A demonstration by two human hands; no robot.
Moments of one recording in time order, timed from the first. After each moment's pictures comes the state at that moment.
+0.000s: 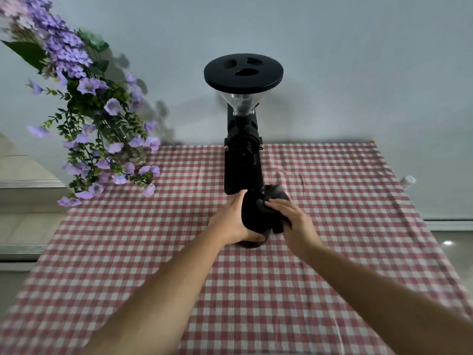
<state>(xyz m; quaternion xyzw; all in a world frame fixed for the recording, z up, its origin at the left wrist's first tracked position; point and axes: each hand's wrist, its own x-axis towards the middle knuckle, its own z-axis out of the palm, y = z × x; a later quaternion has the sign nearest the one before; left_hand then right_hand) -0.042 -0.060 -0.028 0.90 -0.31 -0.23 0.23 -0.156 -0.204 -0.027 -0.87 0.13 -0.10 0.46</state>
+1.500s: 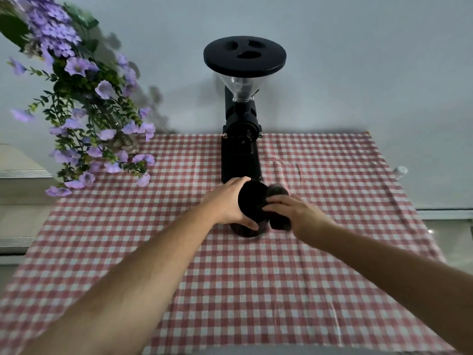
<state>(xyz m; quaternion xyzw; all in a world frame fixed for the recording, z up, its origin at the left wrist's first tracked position) -0.024 -0.058 -0.005 0.89 -0.37 -0.23 0.12 -0.163 -0.215 0.003 -0.98 0.01 0.09 0.18</state>
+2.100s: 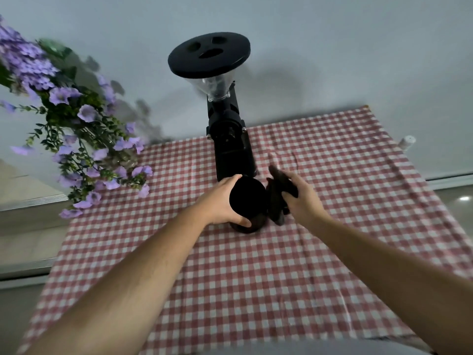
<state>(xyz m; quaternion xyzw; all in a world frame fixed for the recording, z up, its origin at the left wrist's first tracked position) -0.028 -0.060 0.001 0.87 -0.37 -0.28 0.15 -0.159 -0.224 -0.024 -0.77 0.27 -0.08 0.57</state>
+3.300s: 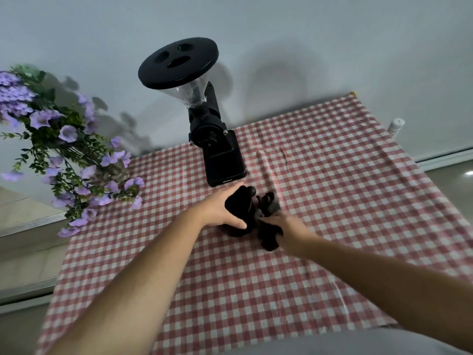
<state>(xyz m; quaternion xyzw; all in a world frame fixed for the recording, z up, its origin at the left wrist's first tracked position) -0.027 -0.078 -0.006 0.85 -0.31 -0.39 0.14 -0.198 -0.207 -0.063 -0.87 0.17 0.09 0.45</state>
